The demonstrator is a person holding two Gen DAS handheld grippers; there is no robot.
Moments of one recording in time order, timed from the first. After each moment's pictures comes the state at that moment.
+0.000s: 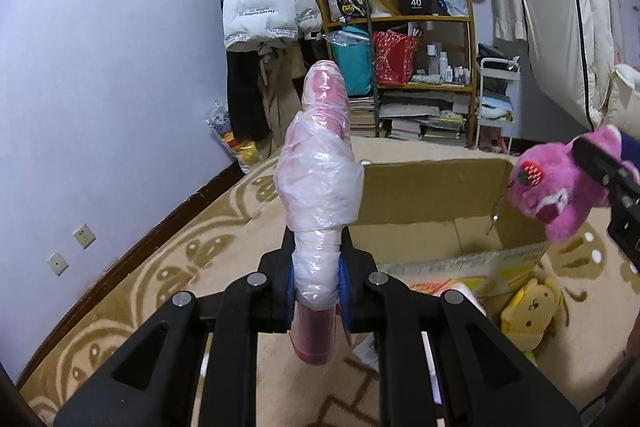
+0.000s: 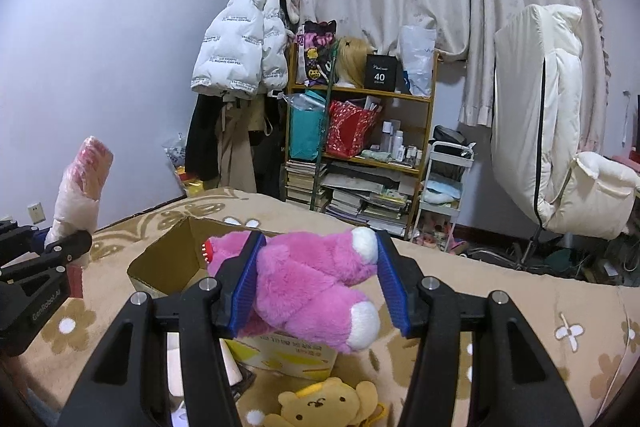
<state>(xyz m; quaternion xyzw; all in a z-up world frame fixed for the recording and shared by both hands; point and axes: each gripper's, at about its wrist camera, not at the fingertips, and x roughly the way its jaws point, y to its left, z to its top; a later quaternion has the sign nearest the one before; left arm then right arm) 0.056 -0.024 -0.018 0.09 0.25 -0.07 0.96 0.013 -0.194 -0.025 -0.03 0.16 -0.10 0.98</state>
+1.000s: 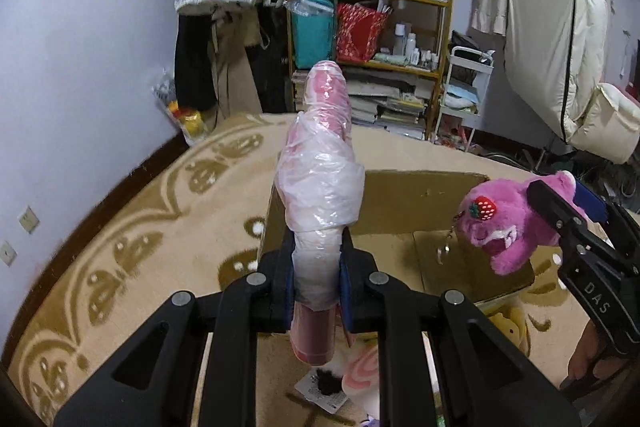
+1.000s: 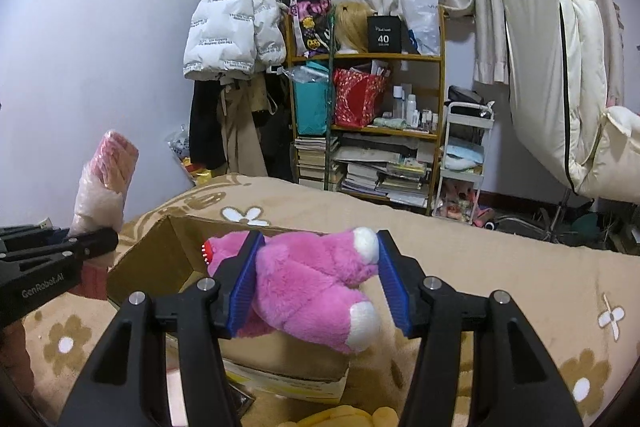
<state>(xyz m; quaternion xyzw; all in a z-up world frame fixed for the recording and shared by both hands) 0.133 -0.047 -0.030 0.04 0.33 -0.15 0.93 0.075 -0.238 -0.057 0.03 0.20 -0.08 0.98</state>
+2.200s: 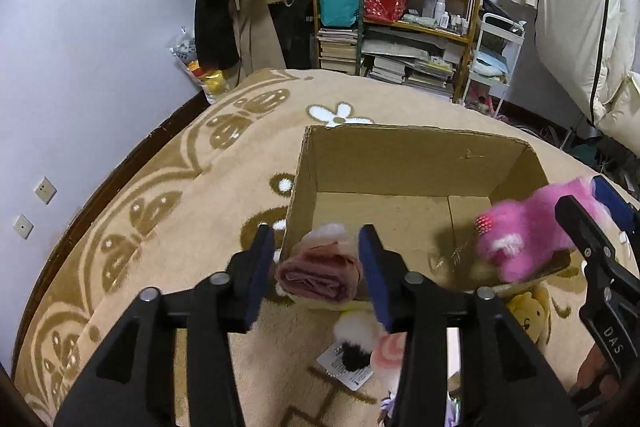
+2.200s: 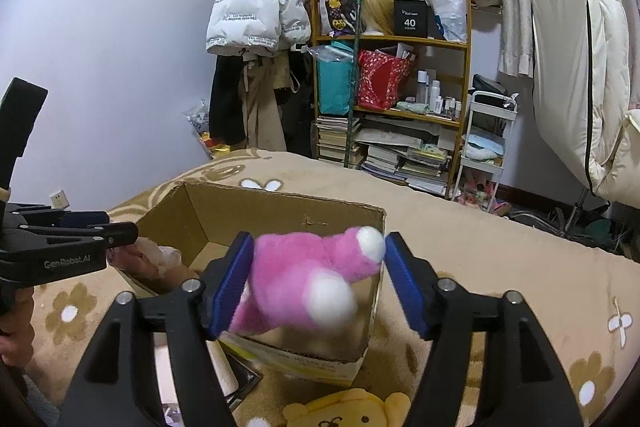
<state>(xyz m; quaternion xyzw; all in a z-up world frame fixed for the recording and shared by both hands) 0.144 -0.038 -0.048 0.05 0.39 -0.10 0.91 0.078 -0.227 -0.071 0.00 0.23 -0.03 0.97</state>
